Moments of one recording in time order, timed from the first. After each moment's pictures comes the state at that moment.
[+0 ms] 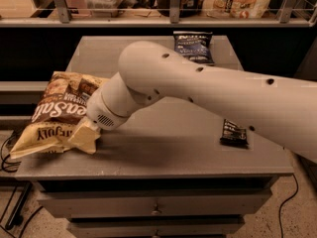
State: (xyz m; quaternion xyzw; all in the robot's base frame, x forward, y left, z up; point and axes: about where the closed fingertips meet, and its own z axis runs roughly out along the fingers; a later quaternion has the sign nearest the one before) arm 0.470 0.190 0.831 -0.63 0.67 0.25 0.30
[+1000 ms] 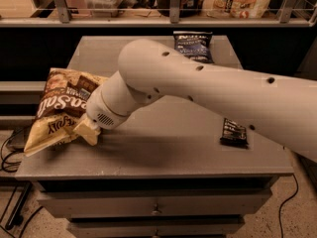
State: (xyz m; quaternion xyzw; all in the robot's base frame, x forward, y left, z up) arm 0.470 0.190 0.835 -0.63 0.67 0.25 0.30
